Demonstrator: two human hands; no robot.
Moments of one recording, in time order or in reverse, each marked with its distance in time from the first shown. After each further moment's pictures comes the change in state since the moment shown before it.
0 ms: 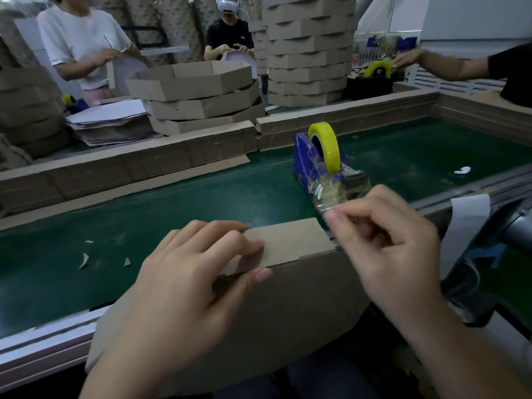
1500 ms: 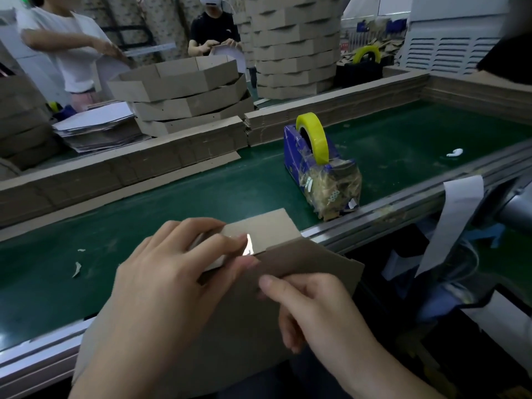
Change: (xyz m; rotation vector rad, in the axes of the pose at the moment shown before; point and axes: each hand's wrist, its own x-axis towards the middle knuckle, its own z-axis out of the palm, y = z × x) left_hand 0.001 -0.007 0.012 0.167 0.105 0.001; right_hand -0.054 -0.027 0.030 0.559 -0.452 0.848
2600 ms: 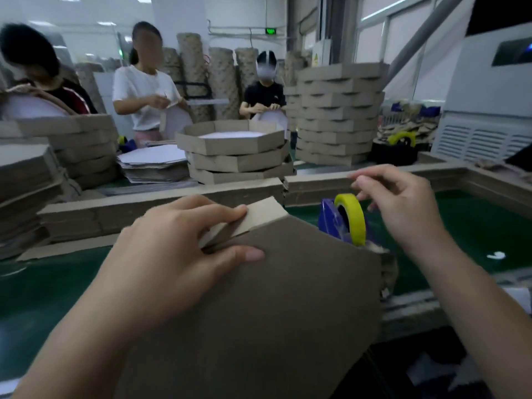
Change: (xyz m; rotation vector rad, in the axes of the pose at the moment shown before) left_hand 0.066 -0.033 -0.069 -0.187 -0.076 -0.286; right_hand 0.148 -0.115 -0.085 -0.411 0.295 -0.632
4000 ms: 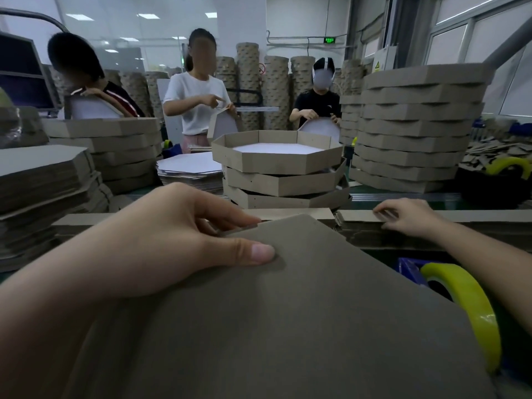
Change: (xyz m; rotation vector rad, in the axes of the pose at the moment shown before) left_hand 0.118 -0.055 -0.001 -0.240 -0.235 -0.354; right_hand 0.242 0.238 0.100 -0.939 -0.665 0.002
